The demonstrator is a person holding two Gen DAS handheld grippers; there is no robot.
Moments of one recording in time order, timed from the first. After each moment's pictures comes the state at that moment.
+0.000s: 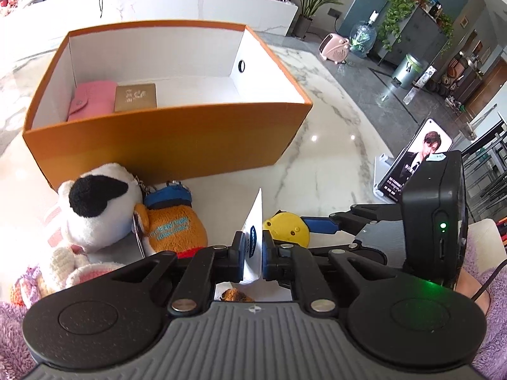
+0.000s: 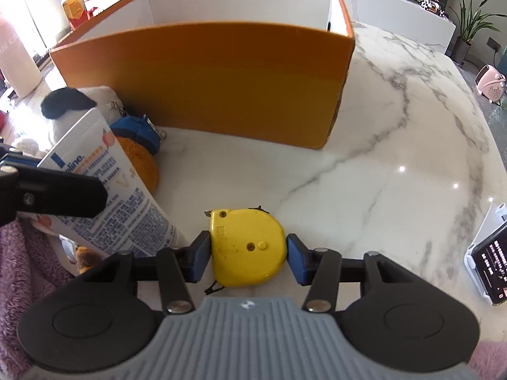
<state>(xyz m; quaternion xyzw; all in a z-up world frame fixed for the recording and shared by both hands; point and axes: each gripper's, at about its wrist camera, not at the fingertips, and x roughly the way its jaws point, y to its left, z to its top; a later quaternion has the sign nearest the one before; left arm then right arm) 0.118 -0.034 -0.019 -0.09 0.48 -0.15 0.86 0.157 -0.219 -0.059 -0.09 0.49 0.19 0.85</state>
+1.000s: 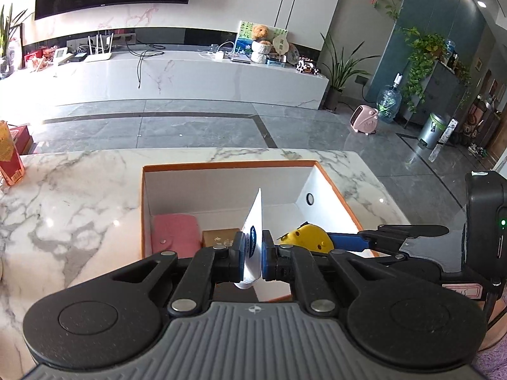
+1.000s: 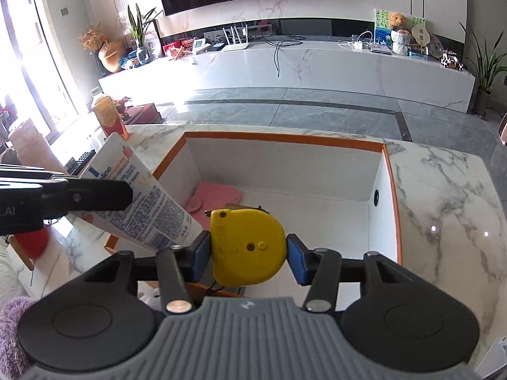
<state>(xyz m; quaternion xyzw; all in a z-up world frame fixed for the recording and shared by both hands) 0.202 0.054 0.068 -0.07 0.38 -0.09 0.92 0.252 -0.142 0.062 -0.02 0.39 0.25 0.89</state>
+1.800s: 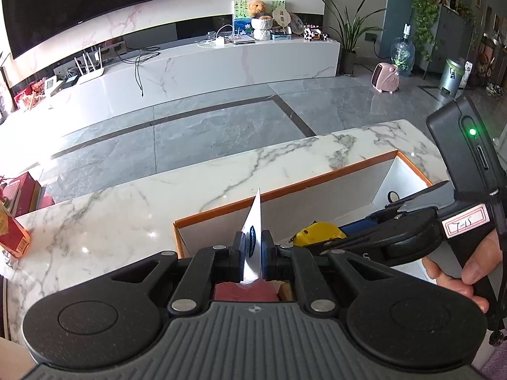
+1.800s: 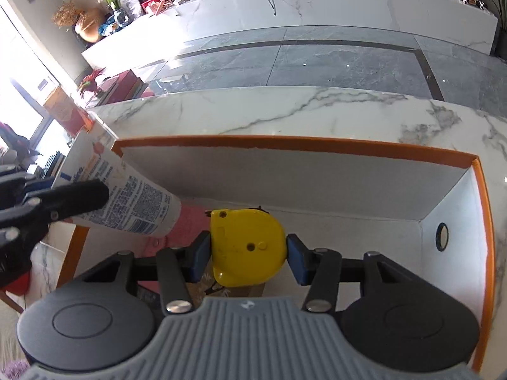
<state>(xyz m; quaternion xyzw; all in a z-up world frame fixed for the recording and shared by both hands) 0.303 0.077 0.026 0.05 0.41 -0.08 0.91 0.414 -0.082 -0.011 0.02 0.51 0.24 0.82</state>
